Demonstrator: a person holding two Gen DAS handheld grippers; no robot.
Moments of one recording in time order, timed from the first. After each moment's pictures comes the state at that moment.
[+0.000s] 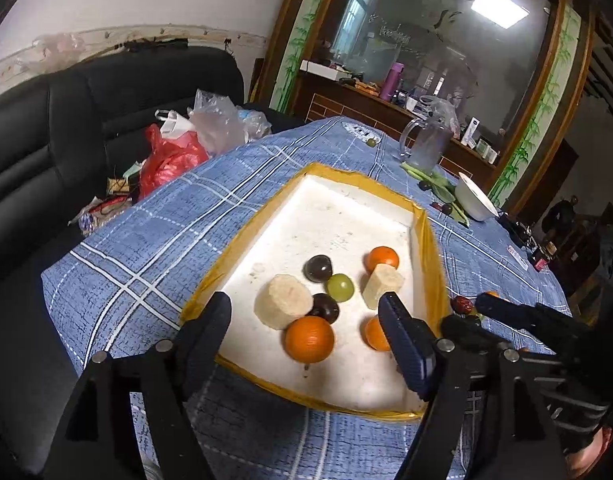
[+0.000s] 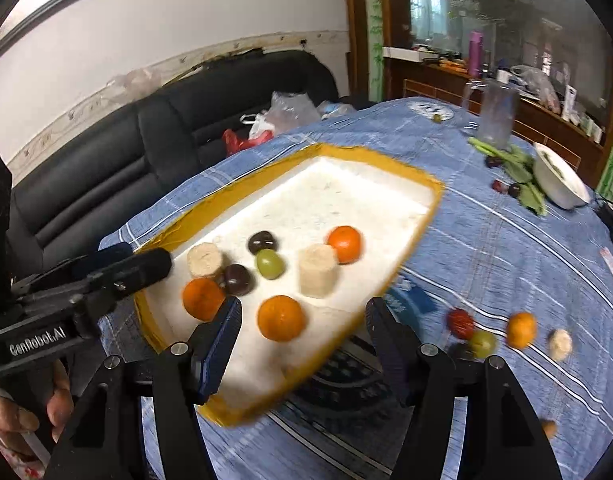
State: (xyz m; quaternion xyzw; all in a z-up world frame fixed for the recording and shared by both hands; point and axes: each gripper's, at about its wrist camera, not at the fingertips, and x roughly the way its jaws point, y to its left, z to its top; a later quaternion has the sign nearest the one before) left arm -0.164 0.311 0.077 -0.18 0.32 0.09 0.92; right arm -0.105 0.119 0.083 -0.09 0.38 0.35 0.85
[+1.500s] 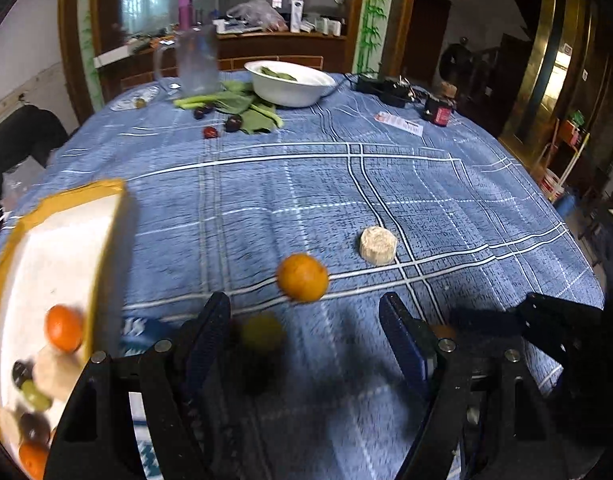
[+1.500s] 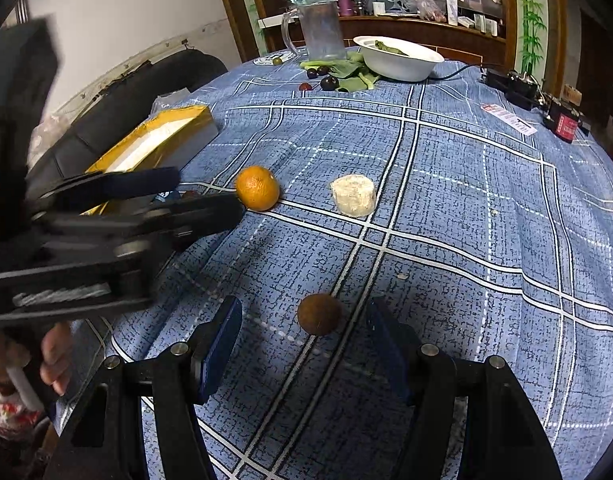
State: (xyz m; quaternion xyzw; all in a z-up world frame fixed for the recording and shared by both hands) left arm -0.009 0.076 0.040 0.03 0.43 -0.15 0.89; right arm -0.067 -0.076 0.019 -0.01 0.45 0.23 0.86
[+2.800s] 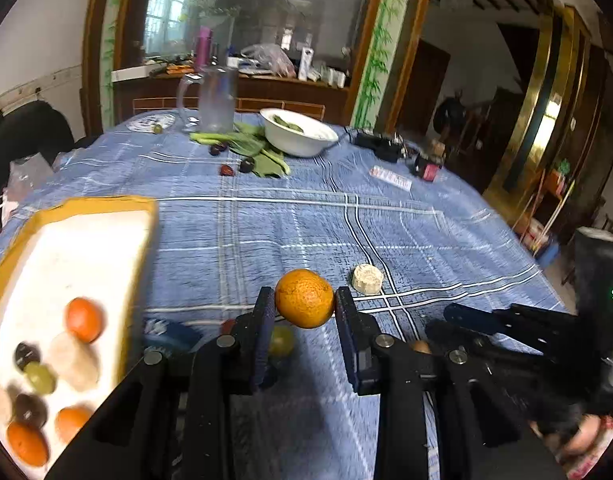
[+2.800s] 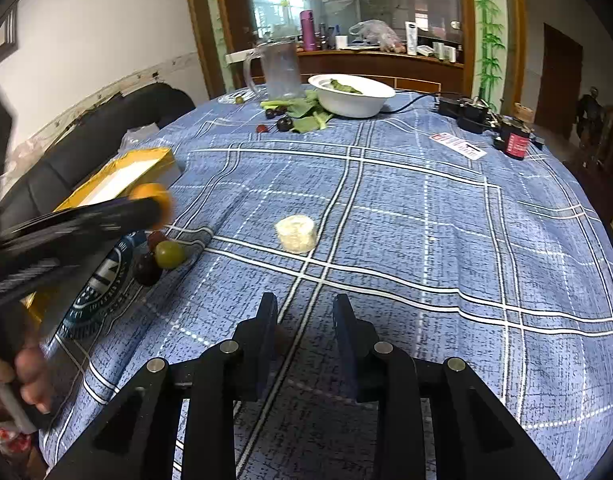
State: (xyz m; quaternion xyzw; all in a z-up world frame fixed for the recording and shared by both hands) left arm -0.054 0.119 0.070 -0.05 0.34 -0.15 0.93; right arm -0.070 -0.102 0.038 0.00 0.39 0.16 0.91
